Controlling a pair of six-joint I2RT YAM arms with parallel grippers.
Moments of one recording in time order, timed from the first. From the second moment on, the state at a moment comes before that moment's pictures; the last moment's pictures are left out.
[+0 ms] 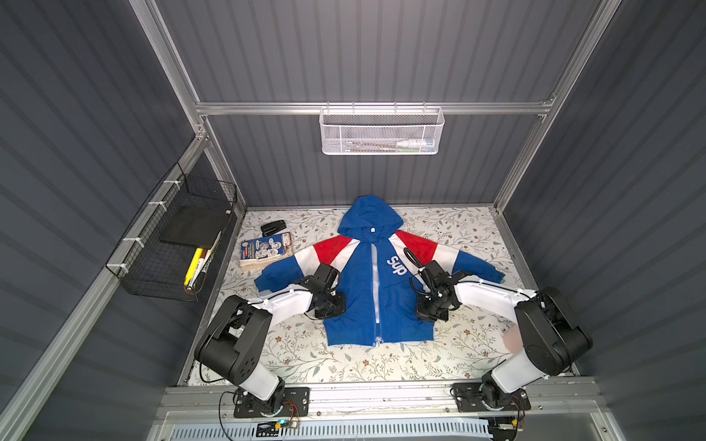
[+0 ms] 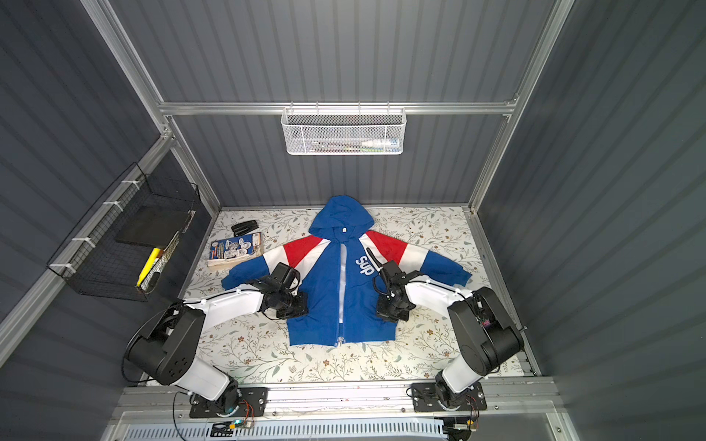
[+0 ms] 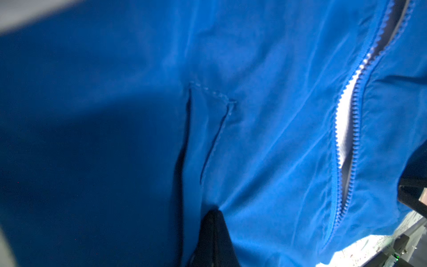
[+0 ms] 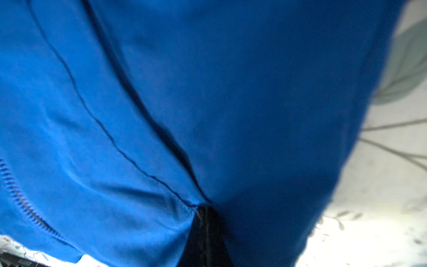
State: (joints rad) left arm -0.52 1.56 0.77 -0.41 0.26 -0.61; right arm 0.50 1.58 0.83 -0.66 -0.18 0.72
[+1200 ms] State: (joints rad) left arm -0.26 1.48 0.97 -0.42 0.07 -0.59; right arm 0.17 1.40 0.93 -0.73 0.04 0.62
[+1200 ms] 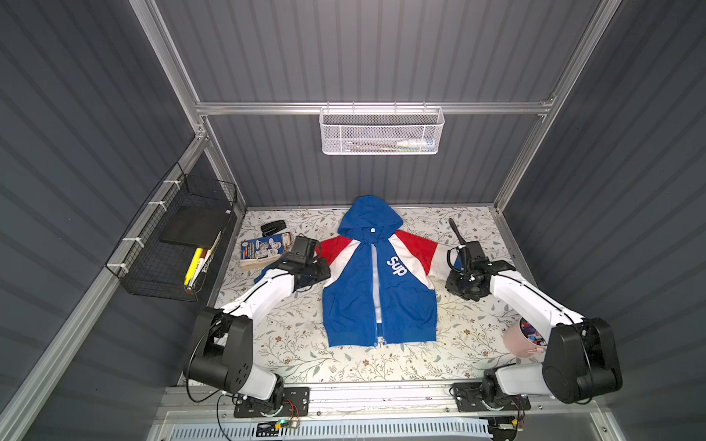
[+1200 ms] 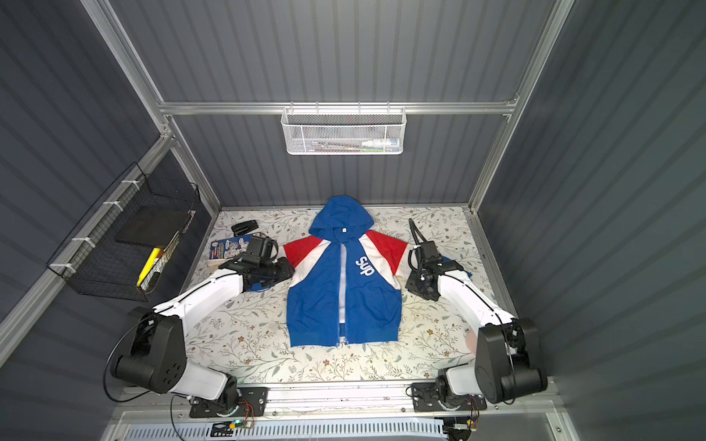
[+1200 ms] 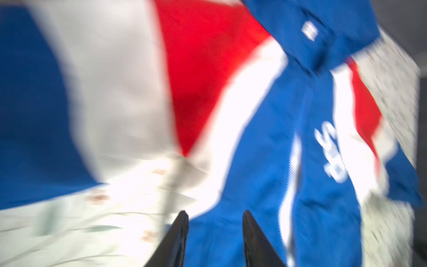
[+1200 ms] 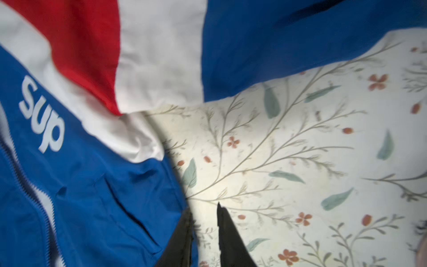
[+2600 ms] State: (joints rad) left arm 0.07 1.88 1.20 -0.52 -0.18 -0.50; right arm -0.17 1.66 1.14 -0.68 -0.02 0.60
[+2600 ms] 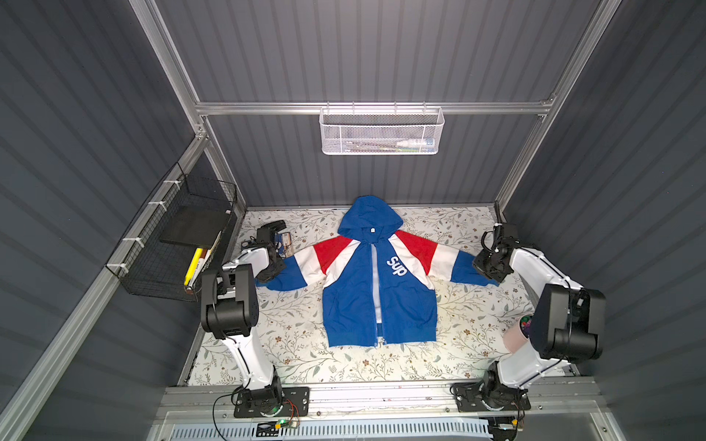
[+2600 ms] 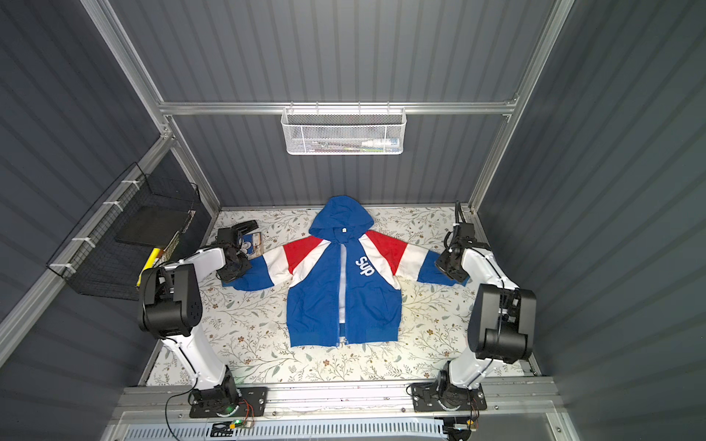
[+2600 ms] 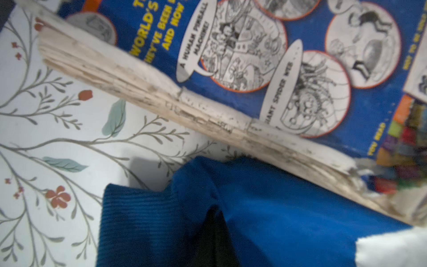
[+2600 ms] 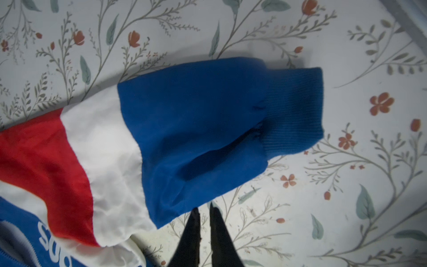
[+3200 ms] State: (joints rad) left arm 0.08 1.88 1.19 -0.53 -0.18 -0.48; right arm -0.21 1.95 1.35 -0.65 -0.10 0.59
